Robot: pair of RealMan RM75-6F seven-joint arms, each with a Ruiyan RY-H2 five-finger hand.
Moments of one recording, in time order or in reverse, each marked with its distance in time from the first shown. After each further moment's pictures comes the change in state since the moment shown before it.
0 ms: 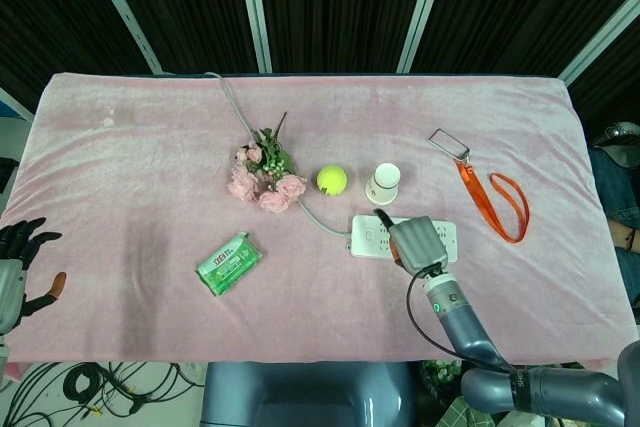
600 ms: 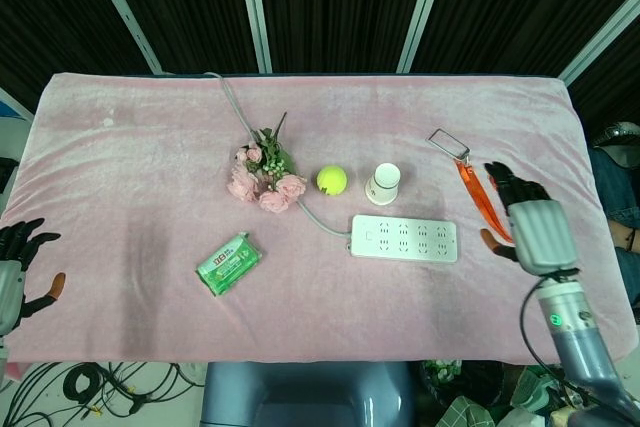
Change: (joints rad) left arm 0.005 -0.004 -0.002 -0.009 0.001 0.014 0.013; right arm -0.289 0.507 -0.009 -0.225 -0.285 0.197 0.375
